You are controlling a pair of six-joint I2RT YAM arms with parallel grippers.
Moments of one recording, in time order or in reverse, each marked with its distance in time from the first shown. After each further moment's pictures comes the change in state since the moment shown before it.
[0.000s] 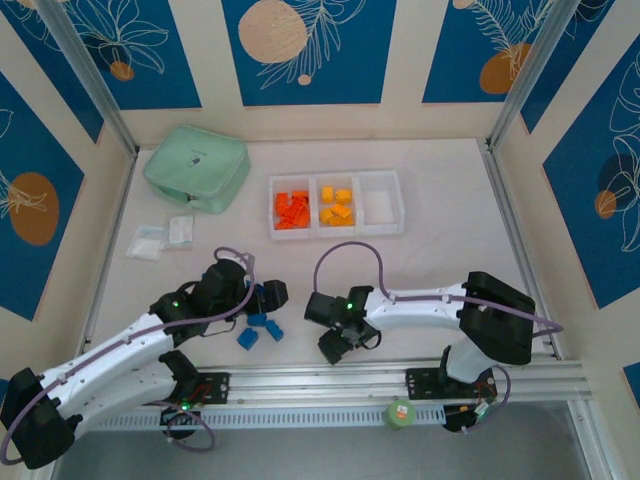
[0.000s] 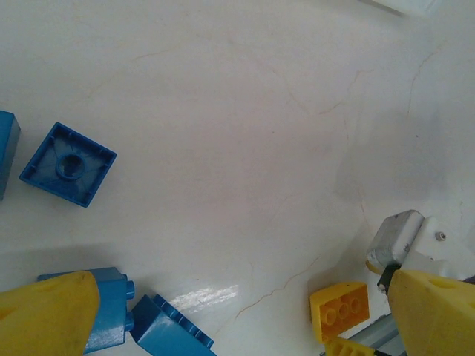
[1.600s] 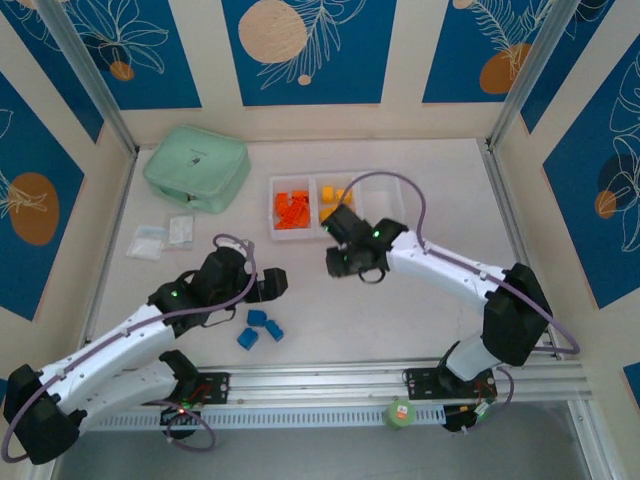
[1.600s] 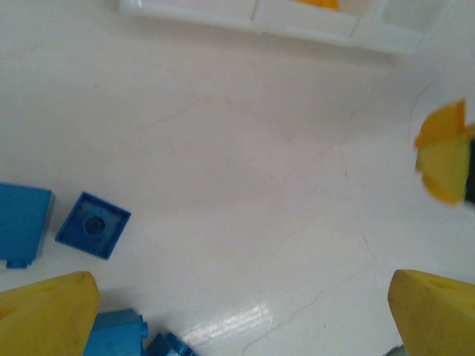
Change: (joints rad) left arm 0.039 0.060 0.123 -0.040 -0.072 0.105; right arm -0.424 -0.033 0.357 -0.014 0.012 -0.046
